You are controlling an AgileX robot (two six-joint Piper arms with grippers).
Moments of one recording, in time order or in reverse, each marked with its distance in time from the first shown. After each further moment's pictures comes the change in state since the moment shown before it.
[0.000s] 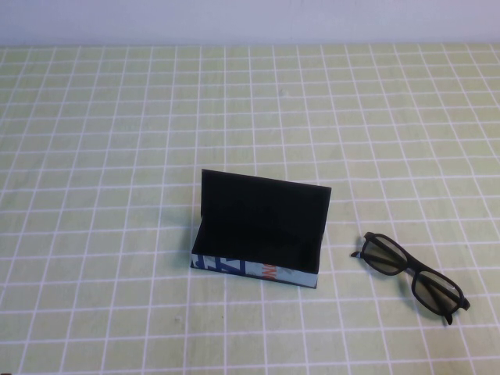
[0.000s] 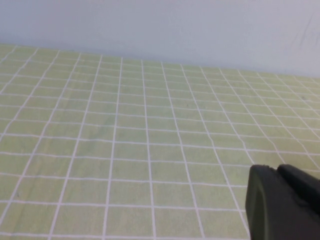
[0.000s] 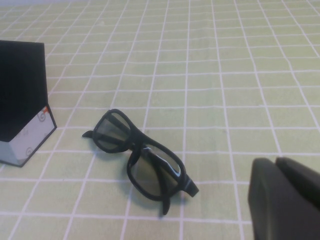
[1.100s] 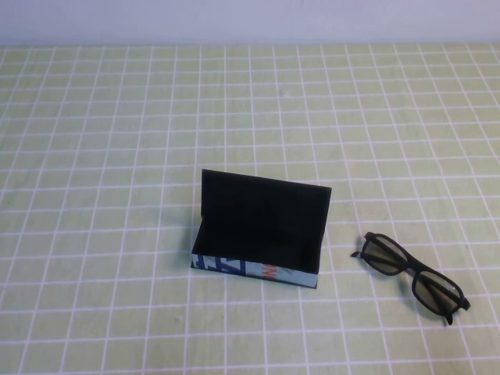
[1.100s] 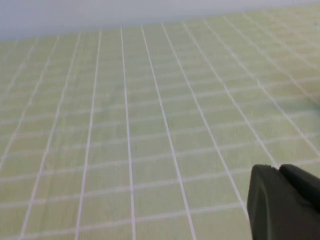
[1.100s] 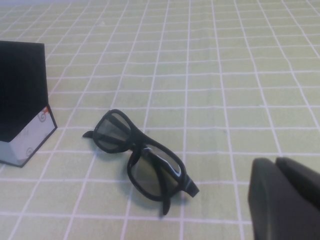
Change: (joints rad) right arm 0.000 -0.001 0.000 0.000 0.001 0.000; left arm 0.000 -0.166 0.000 1.523 0.255 -1.289
